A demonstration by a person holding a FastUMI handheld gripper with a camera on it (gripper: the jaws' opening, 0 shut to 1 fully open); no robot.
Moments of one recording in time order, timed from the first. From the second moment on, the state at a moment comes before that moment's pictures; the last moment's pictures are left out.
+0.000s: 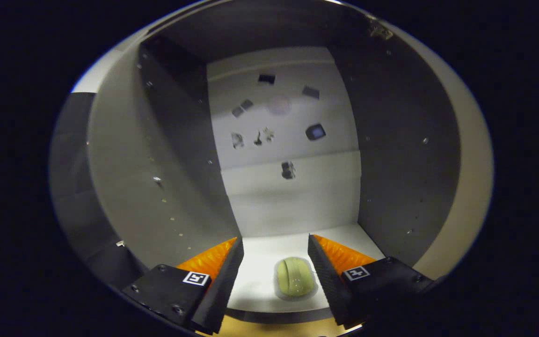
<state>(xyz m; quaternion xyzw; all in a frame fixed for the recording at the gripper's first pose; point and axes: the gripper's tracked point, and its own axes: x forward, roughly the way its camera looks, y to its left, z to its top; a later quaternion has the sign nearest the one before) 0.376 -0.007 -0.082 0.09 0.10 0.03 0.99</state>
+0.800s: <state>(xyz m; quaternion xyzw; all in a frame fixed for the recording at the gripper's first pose) 0.084 0.024 0.001 0.07 0.01 0.03 1.00</state>
